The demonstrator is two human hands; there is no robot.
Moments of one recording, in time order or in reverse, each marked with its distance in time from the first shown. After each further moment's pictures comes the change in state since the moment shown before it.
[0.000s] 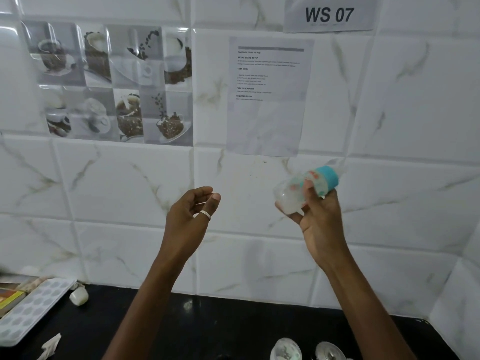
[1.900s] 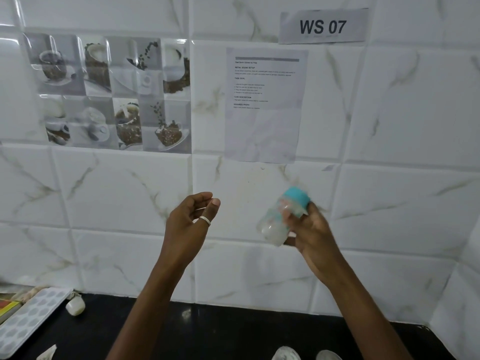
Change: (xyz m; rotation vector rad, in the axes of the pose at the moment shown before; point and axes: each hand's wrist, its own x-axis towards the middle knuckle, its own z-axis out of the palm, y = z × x) left_hand -0.001 0.008 0.002 -0.004 -0.002 -0.008; right_hand -0.006 0.013 -0.013 -0.183 -0.086 0.138
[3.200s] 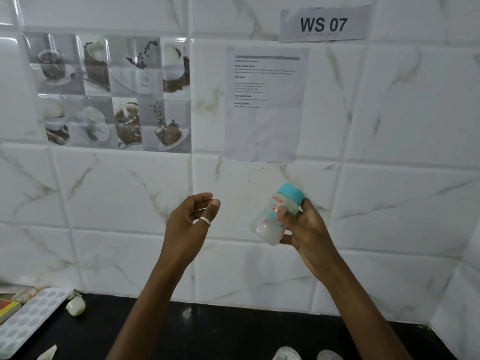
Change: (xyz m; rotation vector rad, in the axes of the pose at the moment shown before) left_hand 0.001 -0.004 0.000 0.016 -0.001 0.001; right_hand 0.002 -0.001 0.009 -0.091 -0.015 0.015
